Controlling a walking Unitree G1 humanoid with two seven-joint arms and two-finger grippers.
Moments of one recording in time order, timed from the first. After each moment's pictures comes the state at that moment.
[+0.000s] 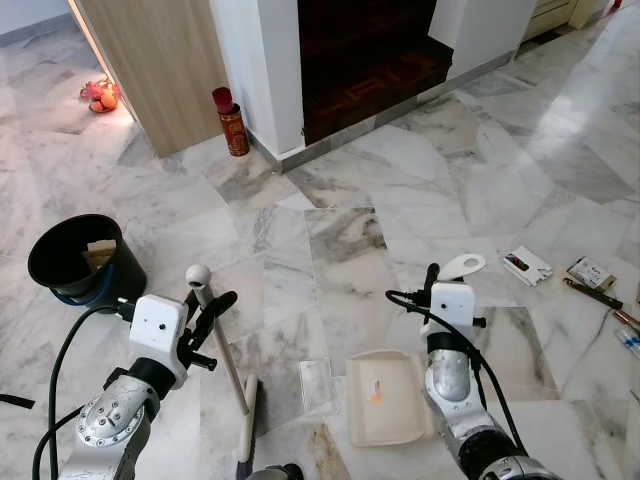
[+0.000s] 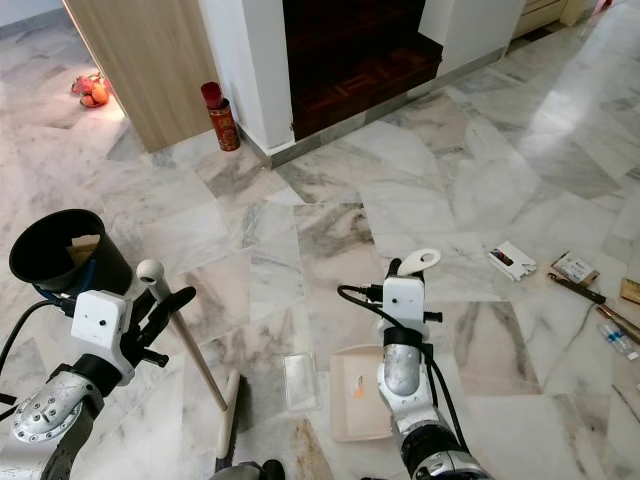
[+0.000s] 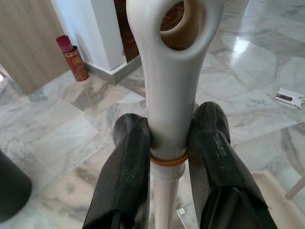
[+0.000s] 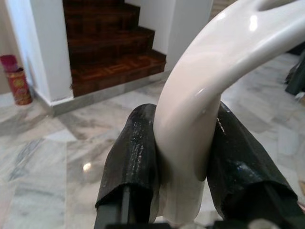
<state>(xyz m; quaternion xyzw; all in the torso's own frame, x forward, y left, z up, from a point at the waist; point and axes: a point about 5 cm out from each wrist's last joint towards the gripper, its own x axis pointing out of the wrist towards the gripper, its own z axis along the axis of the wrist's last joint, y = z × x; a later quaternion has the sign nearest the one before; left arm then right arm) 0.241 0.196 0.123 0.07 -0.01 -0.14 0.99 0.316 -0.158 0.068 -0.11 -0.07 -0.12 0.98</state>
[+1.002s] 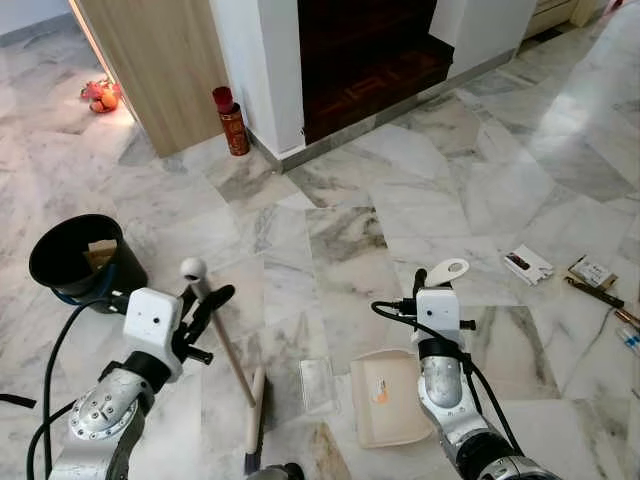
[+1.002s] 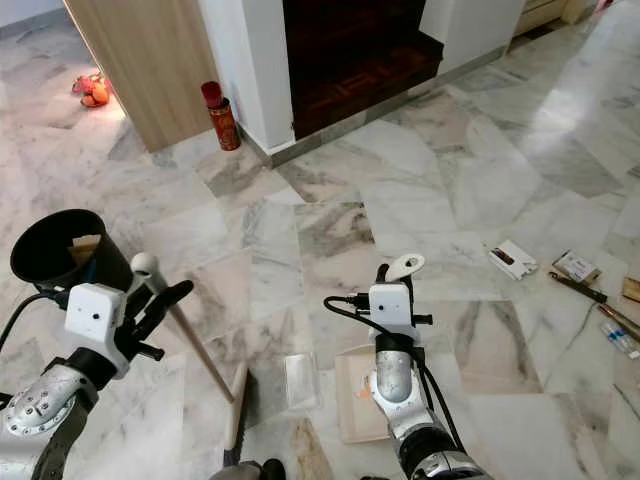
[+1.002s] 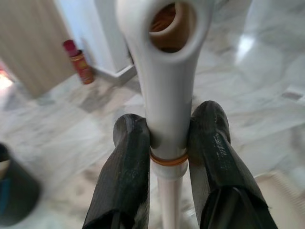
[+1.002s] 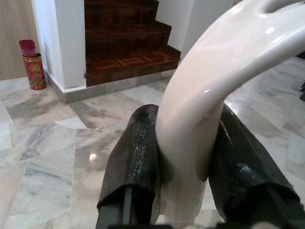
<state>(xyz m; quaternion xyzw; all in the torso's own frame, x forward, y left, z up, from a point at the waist) 0.244 0.208 0.123 0.10 -0.01 -0.13 0.99 0.307 -0.145 0.052 -0.14 -0.05 -0.08 0.98</state>
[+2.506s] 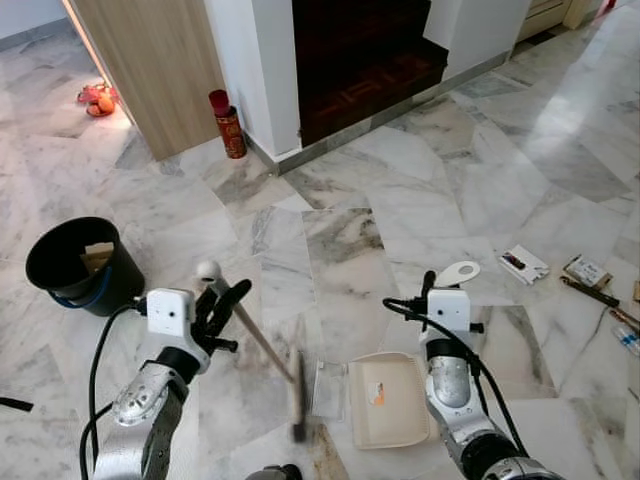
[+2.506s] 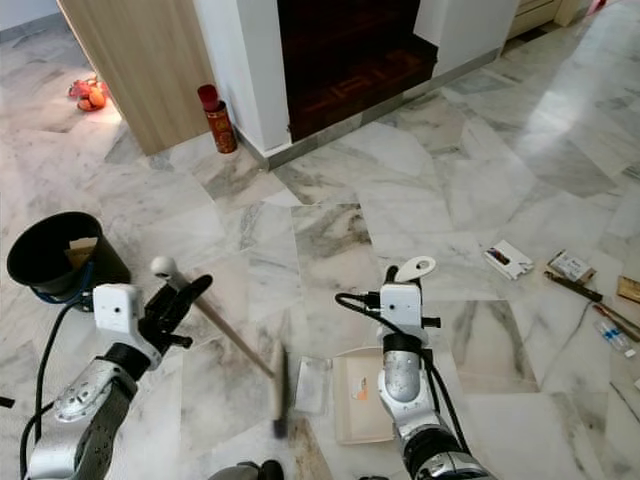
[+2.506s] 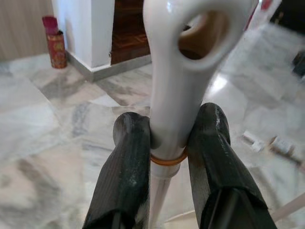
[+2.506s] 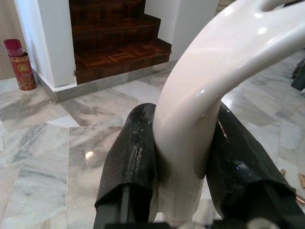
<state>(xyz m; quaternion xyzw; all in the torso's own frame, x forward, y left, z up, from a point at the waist) 0.268 0.181 0.102 -0.11 -0.01 -0.13 0.99 0.307 -0.155 0.051 -0.12 -0.04 -0.09 0.99</state>
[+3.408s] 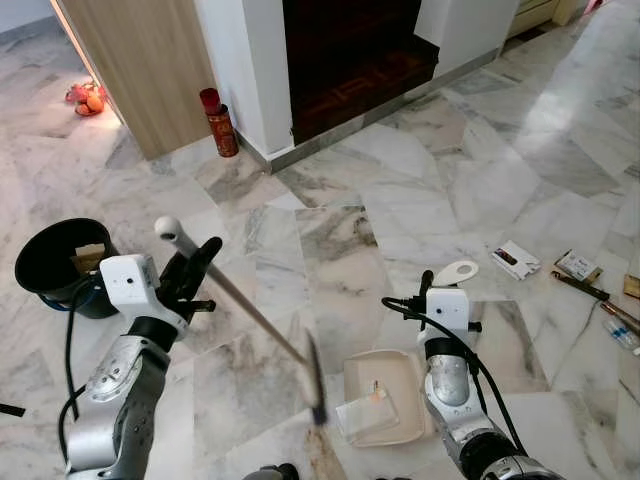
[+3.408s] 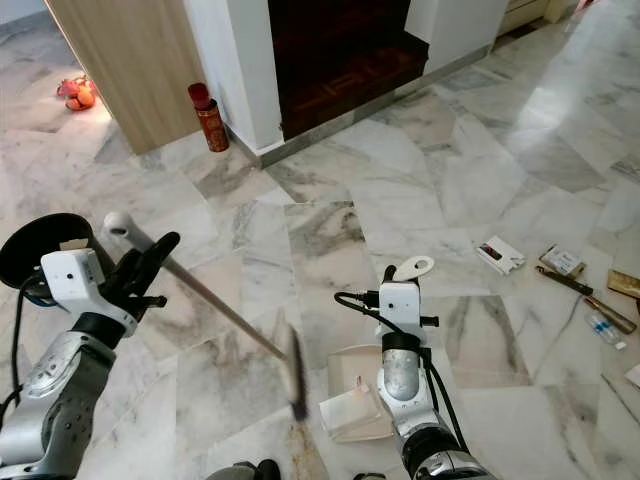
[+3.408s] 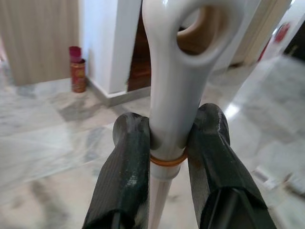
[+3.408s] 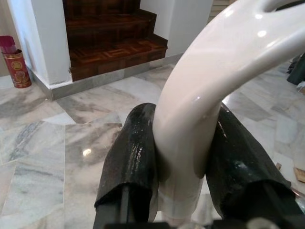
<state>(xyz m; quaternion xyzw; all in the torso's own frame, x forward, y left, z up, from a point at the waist) 0.270 0.205 0.146 -0.09 -0.06 -0.07 0.99 0.309 -0.154 0.051 -0.12 -0.04 -0.09 0.99</state>
